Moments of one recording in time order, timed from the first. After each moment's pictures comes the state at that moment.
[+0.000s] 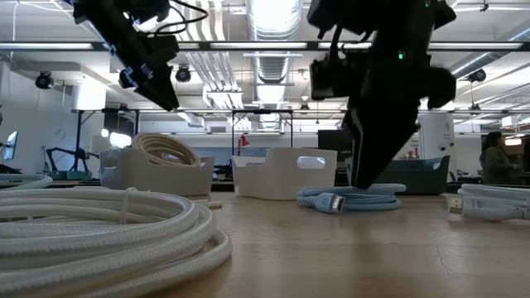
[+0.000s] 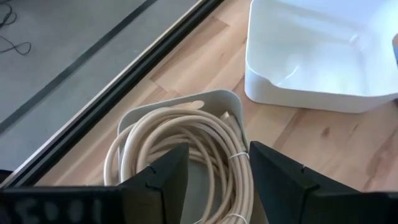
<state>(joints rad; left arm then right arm) 0.41 1.01 0.85 -0.60 -0.26 -0.15 0.26 1.82 1.12 -0.57 0.12 0.43</state>
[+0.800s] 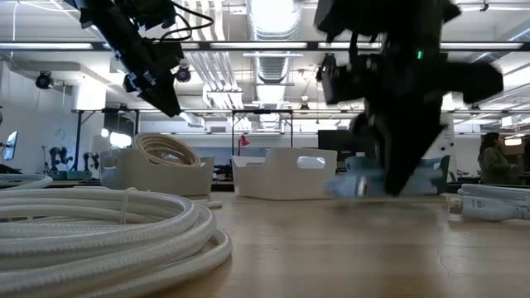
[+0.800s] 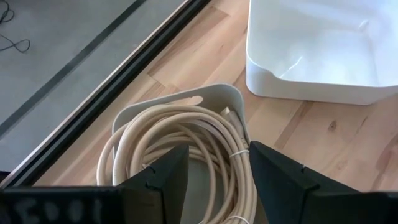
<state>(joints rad) 0.41 1.06 0.84 -0.59 -0.26 -0.13 0.26 1.79 1.12 -0.68 0.03 0.34</state>
